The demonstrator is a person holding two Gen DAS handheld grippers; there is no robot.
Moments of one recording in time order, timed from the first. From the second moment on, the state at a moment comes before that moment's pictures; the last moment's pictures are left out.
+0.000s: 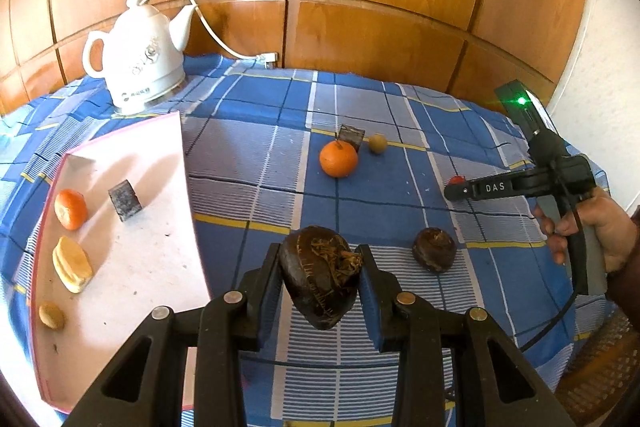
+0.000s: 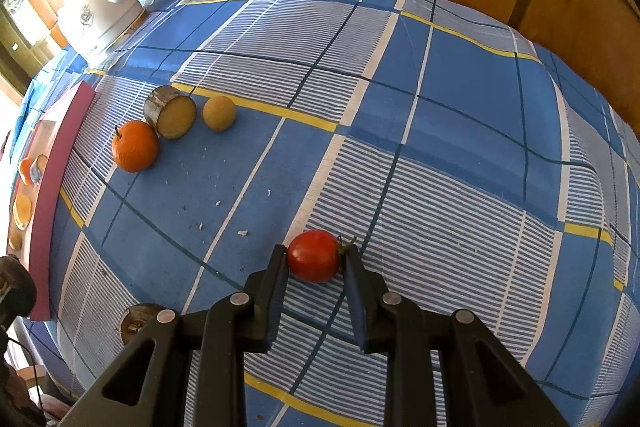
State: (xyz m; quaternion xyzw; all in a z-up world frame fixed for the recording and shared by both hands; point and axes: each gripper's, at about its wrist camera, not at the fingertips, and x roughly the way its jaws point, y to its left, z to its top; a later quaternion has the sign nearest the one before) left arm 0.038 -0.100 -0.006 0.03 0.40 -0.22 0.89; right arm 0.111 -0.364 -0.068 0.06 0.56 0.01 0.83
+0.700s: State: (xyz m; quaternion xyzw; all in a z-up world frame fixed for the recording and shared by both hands) left arm 0.039 -0.086 0.005 0.04 0.37 -0.17 0.91; right arm 0.110 -0.355 -0.068 0.05 0.56 0.01 0.83
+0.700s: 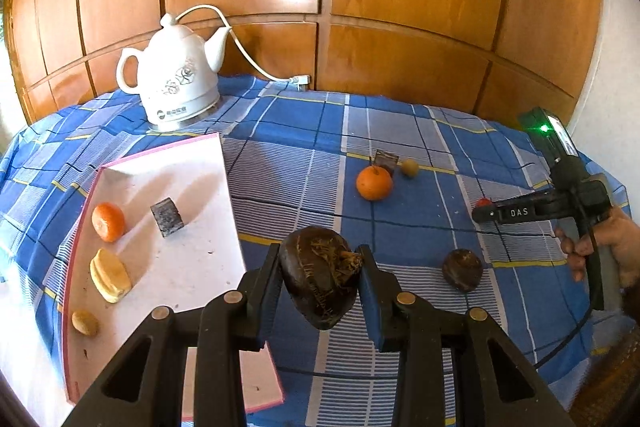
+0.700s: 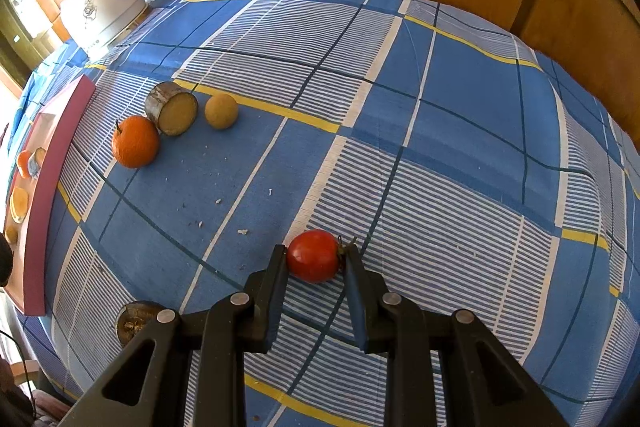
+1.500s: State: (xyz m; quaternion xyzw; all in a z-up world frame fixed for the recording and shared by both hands) left arm 0.099 0.028 -0.030 -0.12 0.46 -0.09 0.87; right arm 0.110 -0.355 -0.068 0.05 0.56 0.01 0.83
